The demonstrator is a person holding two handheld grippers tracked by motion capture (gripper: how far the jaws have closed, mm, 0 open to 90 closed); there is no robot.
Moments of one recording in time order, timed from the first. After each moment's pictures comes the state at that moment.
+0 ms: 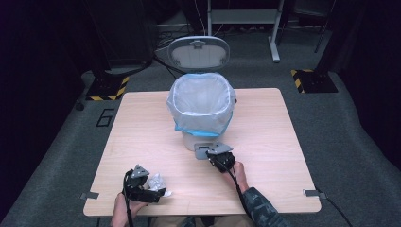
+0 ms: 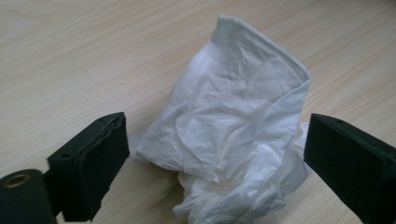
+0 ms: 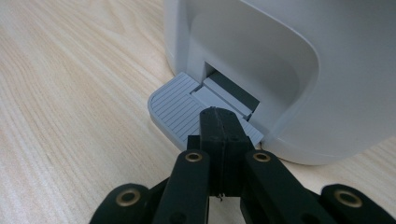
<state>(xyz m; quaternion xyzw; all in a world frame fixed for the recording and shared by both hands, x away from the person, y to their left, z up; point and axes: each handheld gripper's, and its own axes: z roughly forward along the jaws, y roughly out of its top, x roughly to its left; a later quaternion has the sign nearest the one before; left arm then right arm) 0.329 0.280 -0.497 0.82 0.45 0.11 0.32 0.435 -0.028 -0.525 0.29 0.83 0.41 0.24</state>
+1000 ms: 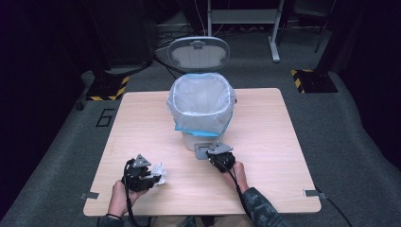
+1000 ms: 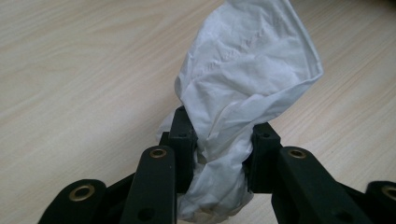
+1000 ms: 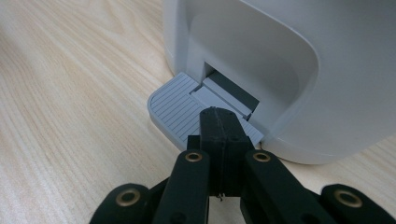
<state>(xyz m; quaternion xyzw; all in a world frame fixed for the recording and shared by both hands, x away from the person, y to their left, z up) 0.351 0.278 -0.456 0.85 0.42 0.13 0.30 0.435 -0.028 -0.525 0.29 0.83 0.41 0.24</state>
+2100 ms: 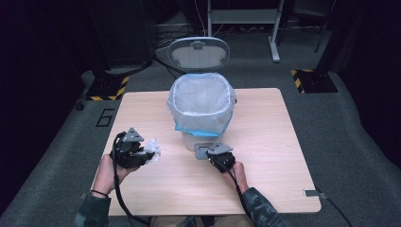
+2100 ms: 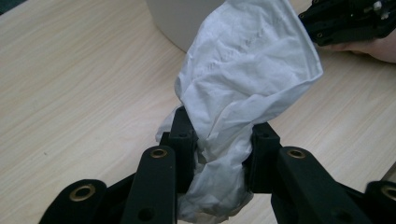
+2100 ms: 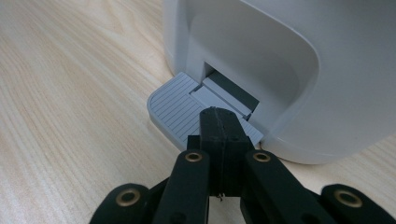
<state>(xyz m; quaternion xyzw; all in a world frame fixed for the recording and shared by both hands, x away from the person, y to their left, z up) 0.375 0.280 -0.357 0.86 0.37 0.17 0.30 0.434 -0.028 -0.525 0.29 0.83 0.41 0.24</state>
